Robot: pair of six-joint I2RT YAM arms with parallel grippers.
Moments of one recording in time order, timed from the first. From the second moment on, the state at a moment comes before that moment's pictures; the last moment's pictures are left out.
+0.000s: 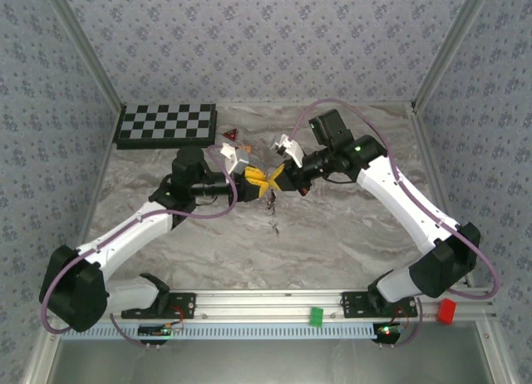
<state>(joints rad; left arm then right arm) -0.58 1.22 0.81 0.22 0.86 -0.11 0.57 1.45 1.46 -0.89 -0.80 -0.37</state>
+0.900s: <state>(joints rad) -0.59 1.22 0.81 0.26 0.85 -0.14 0.53 1.28 1.23 -0.65 -0.78 -0.27</state>
